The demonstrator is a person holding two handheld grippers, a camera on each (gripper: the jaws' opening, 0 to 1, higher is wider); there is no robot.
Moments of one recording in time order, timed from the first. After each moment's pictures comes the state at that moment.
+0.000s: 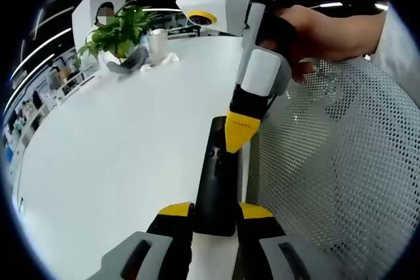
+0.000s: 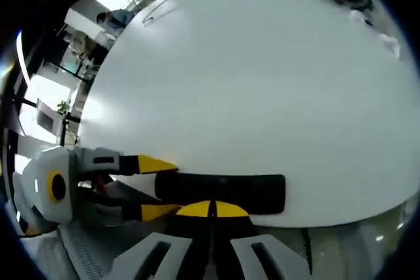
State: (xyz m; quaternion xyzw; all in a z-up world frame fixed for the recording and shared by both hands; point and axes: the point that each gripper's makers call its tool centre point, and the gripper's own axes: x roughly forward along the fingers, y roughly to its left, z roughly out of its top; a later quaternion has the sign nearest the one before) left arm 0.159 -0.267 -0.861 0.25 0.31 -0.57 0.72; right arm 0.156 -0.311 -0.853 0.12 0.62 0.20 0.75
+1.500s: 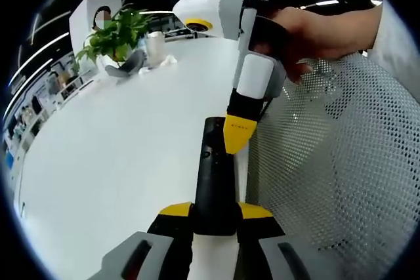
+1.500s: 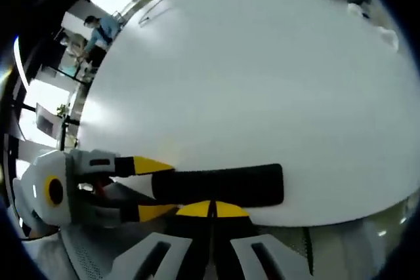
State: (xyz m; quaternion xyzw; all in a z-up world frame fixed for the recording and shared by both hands) left arm 0.159 -0.267 -0.860 0.26 0.30 -0.58 0.71; right arm 0.157 -0.314 -0.855 0.13 0.62 0.19 0.75
